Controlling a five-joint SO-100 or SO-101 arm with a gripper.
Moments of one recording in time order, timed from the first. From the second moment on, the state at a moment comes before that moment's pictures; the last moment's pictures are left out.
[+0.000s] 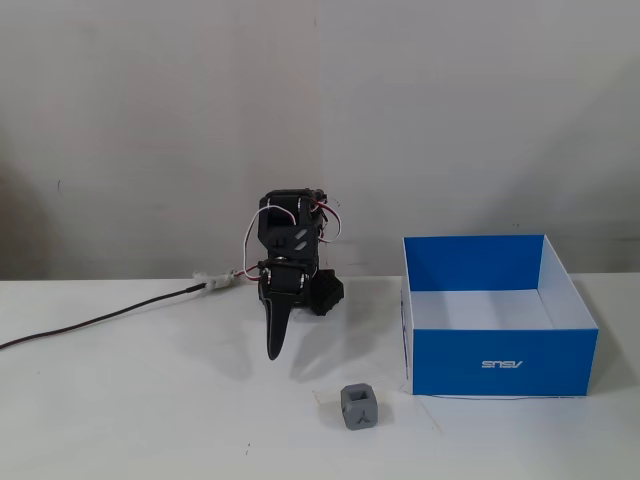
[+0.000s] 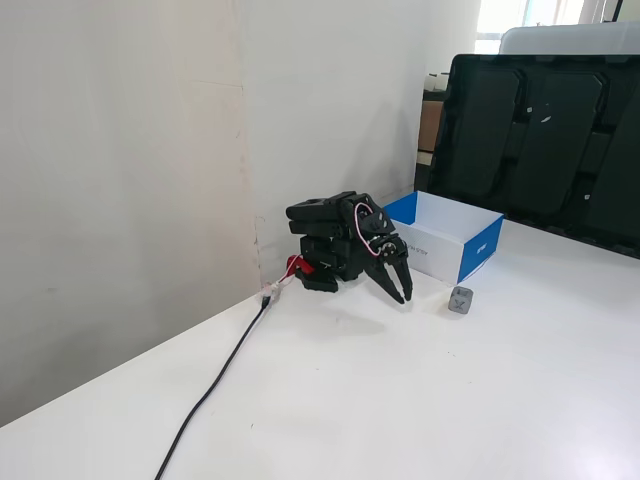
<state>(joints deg) 1.9 187.1 172.4 68.6 -7.2</state>
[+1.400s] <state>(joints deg) -21.8 113.9 128.3 65.7 11.1</state>
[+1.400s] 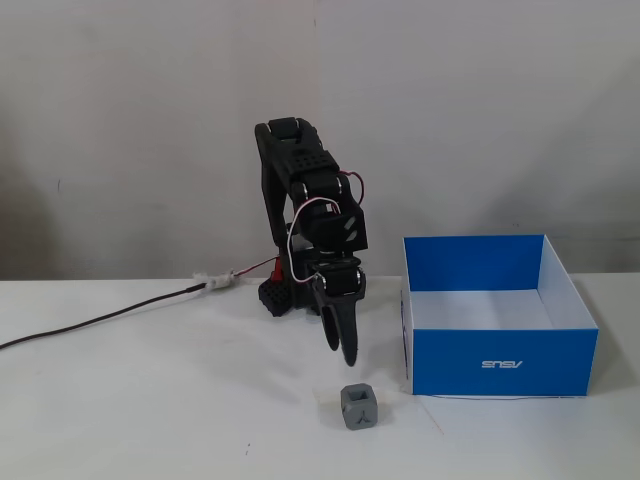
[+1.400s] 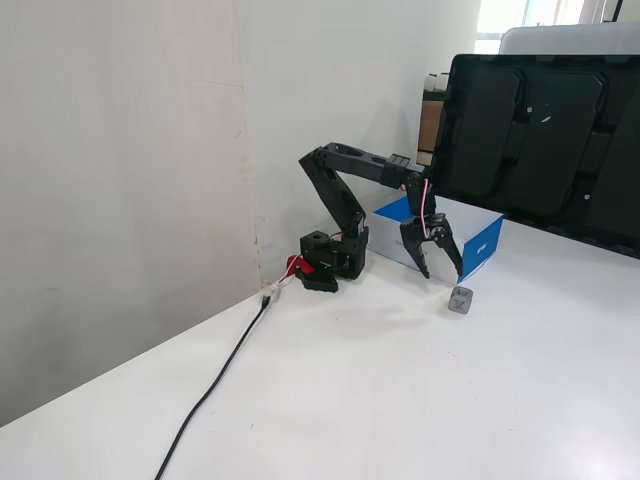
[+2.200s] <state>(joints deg) -21.9 76.2 106.0 62.1 10.9</state>
